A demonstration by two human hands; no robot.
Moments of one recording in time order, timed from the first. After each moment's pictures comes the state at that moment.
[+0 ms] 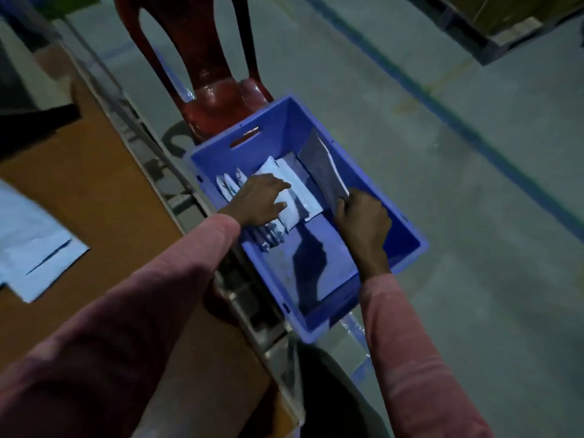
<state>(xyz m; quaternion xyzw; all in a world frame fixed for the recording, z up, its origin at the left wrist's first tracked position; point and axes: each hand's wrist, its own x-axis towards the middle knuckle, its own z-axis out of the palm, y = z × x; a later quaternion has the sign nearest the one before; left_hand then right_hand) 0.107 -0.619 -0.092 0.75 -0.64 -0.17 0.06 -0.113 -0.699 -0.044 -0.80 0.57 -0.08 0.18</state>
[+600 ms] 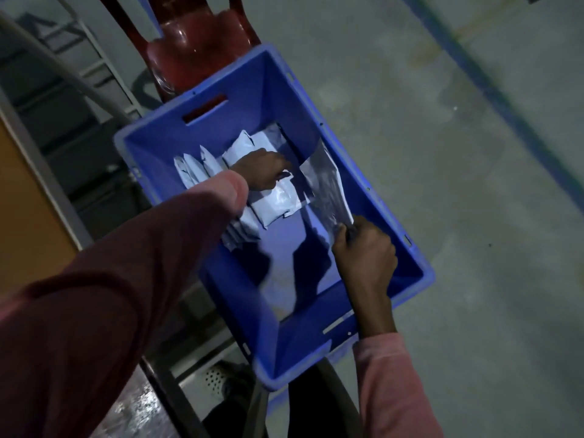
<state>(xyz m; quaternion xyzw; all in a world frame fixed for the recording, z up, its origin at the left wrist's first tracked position) 0.139 -0.752 -0.210 0.69 -0.69 -0.23 -0.06 -0.142 -0.733 -0.107 -0.76 0.60 -0.02 0.24</state>
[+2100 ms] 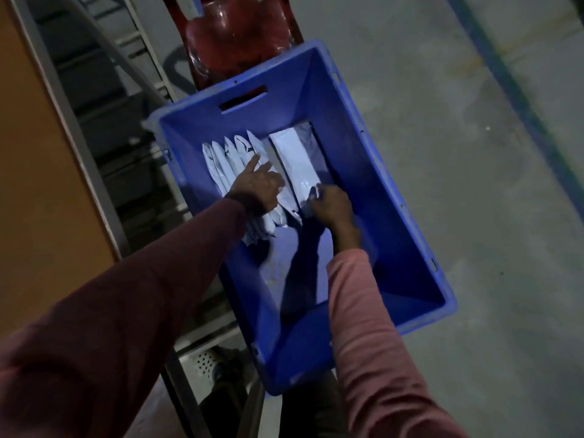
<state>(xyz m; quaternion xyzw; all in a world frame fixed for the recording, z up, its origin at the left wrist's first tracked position) 0.137 -0.675 -0.225 0.78 -0.56 -0.23 -0.14 -0.024 -0.789 -0.211 -0.80 0.44 0.12 0.39</state>
